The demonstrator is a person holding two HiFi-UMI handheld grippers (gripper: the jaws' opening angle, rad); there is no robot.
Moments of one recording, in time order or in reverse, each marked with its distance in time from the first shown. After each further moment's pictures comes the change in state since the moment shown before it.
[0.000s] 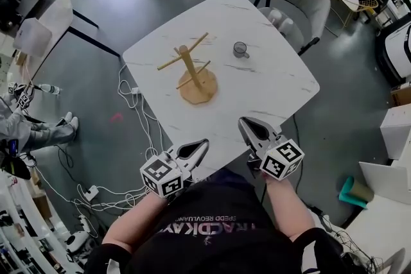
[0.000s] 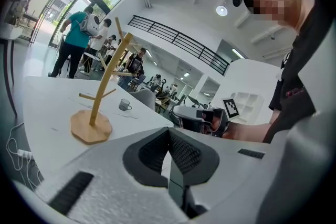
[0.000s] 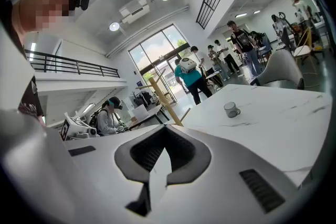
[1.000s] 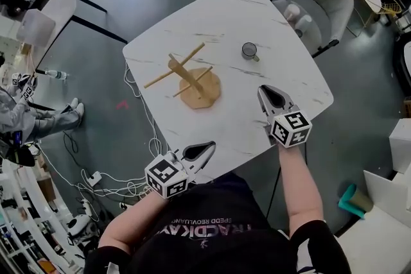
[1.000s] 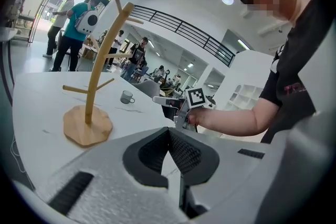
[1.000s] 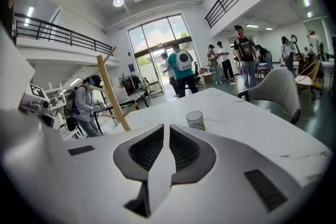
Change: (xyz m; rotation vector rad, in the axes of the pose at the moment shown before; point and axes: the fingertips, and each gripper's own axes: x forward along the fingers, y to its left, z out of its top) left arm 0.061 0.031 -0.006 -0.004 0.114 0.043; right arm 0.075 -0.176 0.021 -0.200 0.132 -0.148
